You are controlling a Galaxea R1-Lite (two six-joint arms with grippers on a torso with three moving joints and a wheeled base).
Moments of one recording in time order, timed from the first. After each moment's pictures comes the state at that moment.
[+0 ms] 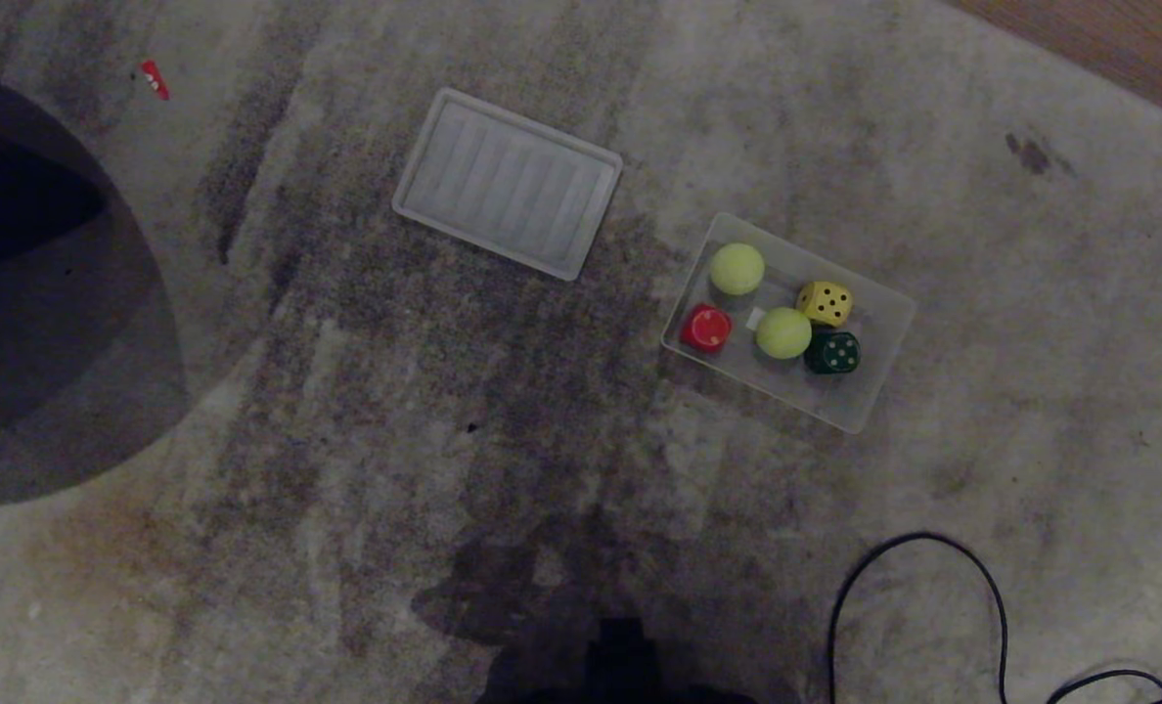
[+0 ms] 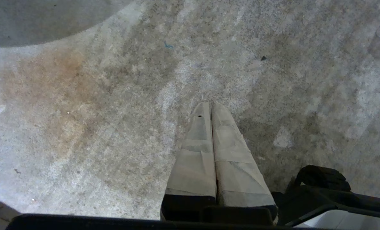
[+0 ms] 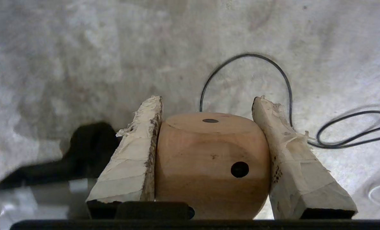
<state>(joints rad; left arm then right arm) 0.00 0.00 0.00 -0.01 0.07 -0.14 0.01 0.61 -0.27 -0.02 -0.02 0.21</state>
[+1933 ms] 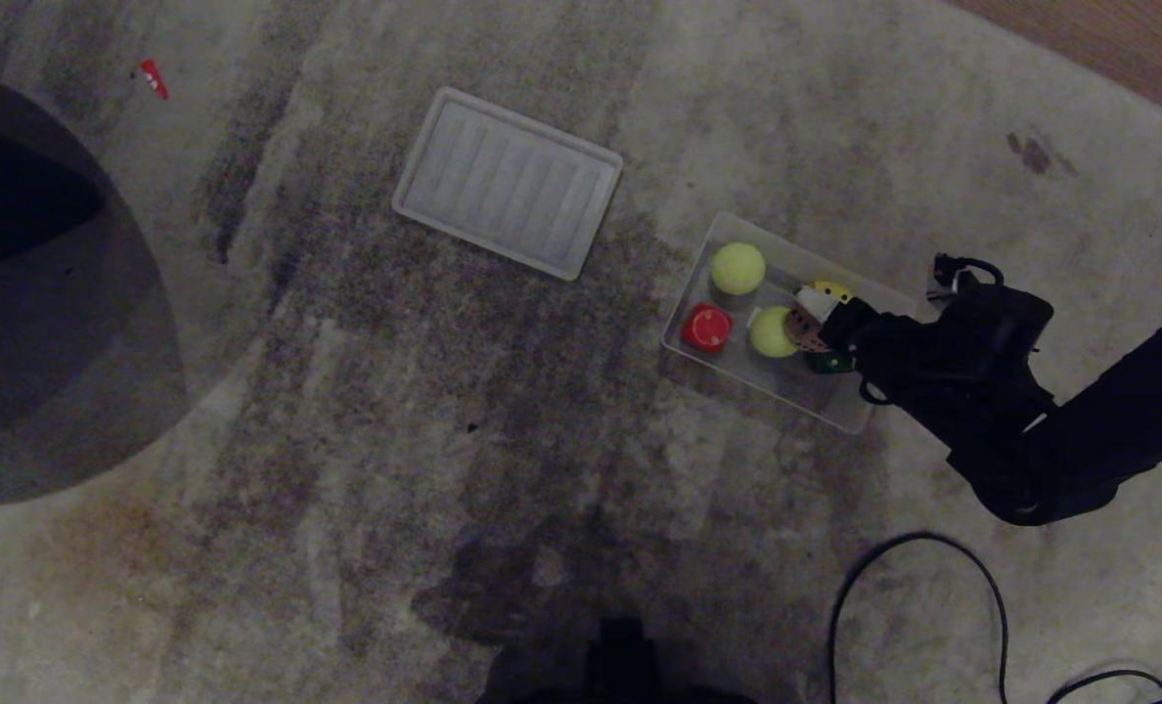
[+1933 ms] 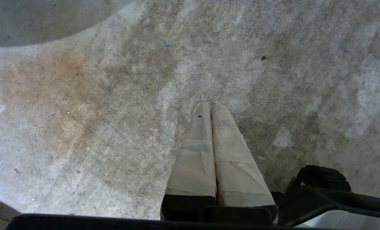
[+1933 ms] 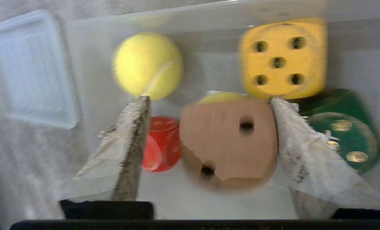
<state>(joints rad) 0.00 0.00 0.00 -0.01 0.07 -0.14 0.19 2.08 -0.91 -1.28 0.03 0.61</state>
